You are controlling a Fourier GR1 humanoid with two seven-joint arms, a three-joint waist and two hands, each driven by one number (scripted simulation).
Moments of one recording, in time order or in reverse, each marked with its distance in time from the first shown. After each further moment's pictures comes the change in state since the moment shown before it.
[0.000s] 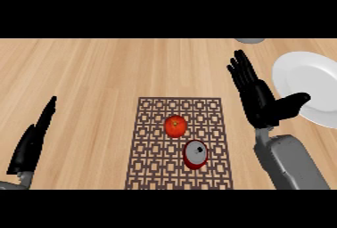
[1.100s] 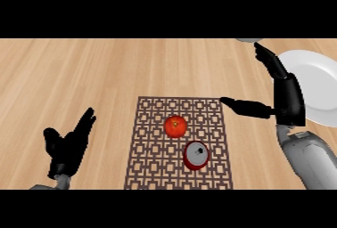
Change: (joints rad) left arm 0.031 -0.269 0.014 -0.037 0.237 -0.114 0.182; right arm -0.008 -0.154 0.010 -0.062 0.422 -0.228 0.035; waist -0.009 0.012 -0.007
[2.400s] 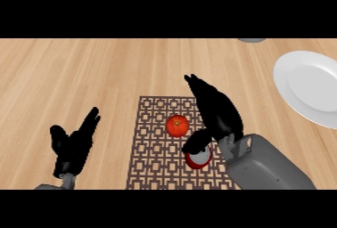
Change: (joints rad) left arm 0.000 -0.058 0.024 -0.023 -0.061 -0.015 0.057; right arm -0.188 0.114 0.366 -0.093 0.358 0.458 0.839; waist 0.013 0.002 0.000
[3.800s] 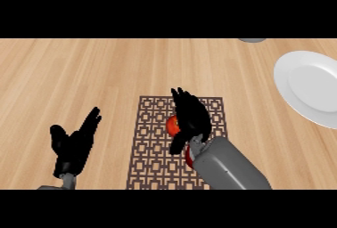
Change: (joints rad) left arm 0.017 -0.067 0.069 -0.027 -0.076 -0.067 0.041; right arm 0.028 0.248 -0.039 0.321 0.257 0.053 -0.070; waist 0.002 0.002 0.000
